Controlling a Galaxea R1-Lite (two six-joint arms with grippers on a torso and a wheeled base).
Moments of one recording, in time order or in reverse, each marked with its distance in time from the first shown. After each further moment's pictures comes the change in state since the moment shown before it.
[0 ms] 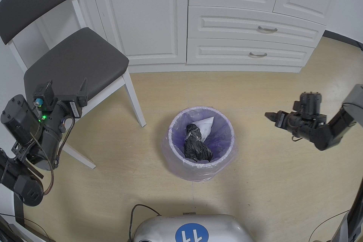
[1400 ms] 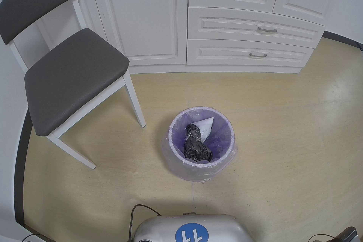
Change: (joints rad) left arm 0.197 -1.434 0.076 1.214 -0.070 -0.062; right arm -0.070 -1.842 0.521 0.498 0.317 -0.089
